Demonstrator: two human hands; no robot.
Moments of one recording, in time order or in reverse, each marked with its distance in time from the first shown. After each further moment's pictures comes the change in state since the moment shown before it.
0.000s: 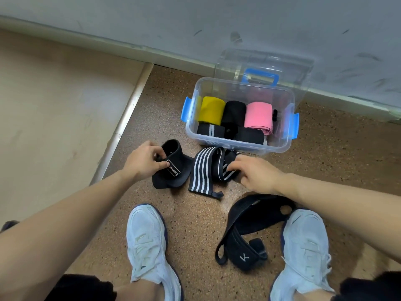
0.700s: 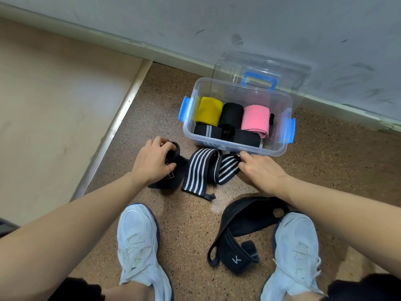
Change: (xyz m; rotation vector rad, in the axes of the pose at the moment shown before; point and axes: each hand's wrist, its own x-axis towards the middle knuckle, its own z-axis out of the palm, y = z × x) left_hand -0.001 0.026 0.024 0.142 0.142 0.163; right_hand -0.002 0.018 0.000 -0.488 0.217 -0.113
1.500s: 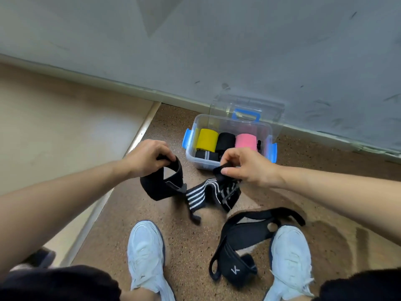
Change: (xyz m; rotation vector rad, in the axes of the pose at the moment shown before) left_hand -0.024 0.023 -0.143 -0.076 0.038 0.308; right_hand -0.025 -0.028 -0.140 1.021 0.096 0.117
